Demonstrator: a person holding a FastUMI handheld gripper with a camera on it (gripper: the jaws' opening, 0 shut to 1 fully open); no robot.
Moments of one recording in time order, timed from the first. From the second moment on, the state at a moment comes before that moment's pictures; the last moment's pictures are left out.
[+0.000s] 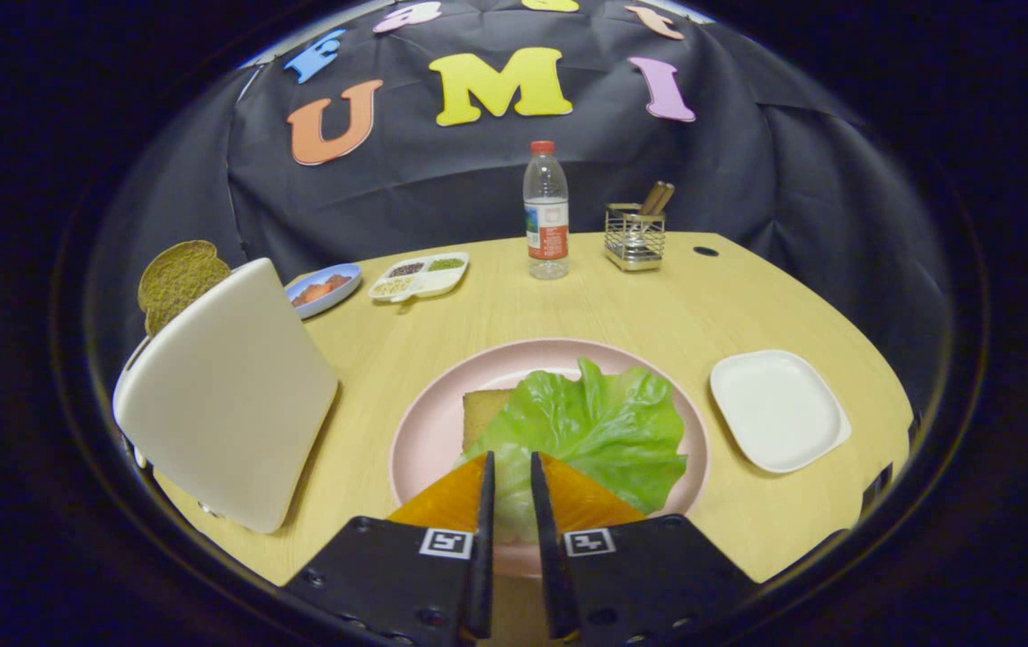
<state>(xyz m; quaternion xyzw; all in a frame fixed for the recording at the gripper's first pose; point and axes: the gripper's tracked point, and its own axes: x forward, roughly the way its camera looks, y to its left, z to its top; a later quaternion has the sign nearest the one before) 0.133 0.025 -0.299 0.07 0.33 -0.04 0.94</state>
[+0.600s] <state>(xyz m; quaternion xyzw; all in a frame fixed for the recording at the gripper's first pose) 0.126 0.063 -0.186 0.05 0.20 -0.01 0.98</state>
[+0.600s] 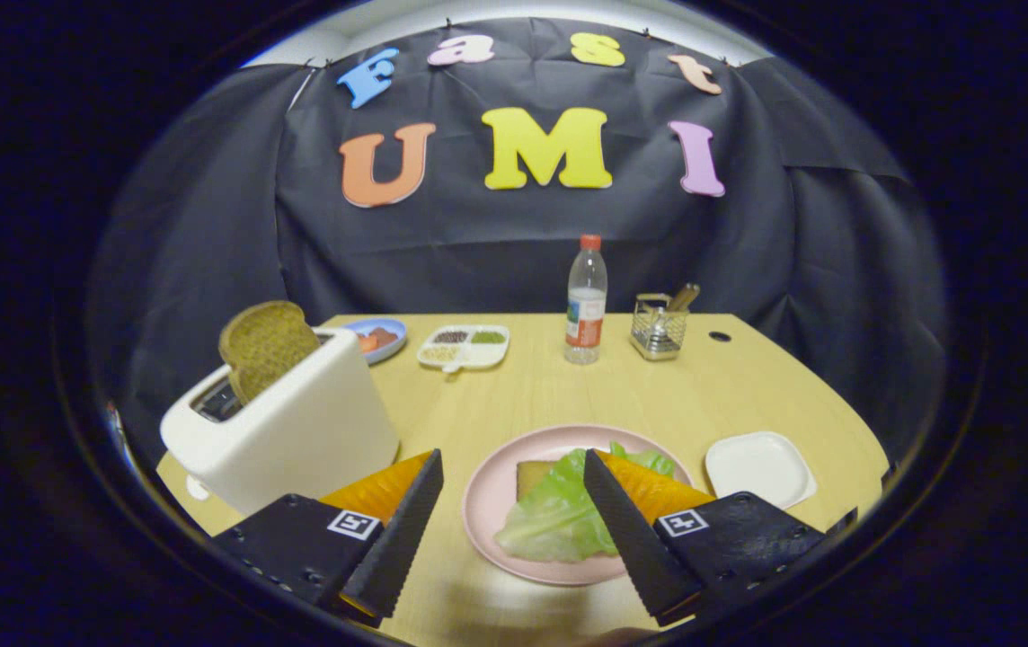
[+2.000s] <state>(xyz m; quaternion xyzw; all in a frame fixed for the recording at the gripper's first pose) 0.201 0.245 -0.151 -0.01 0.32 -0.02 0.95</state>
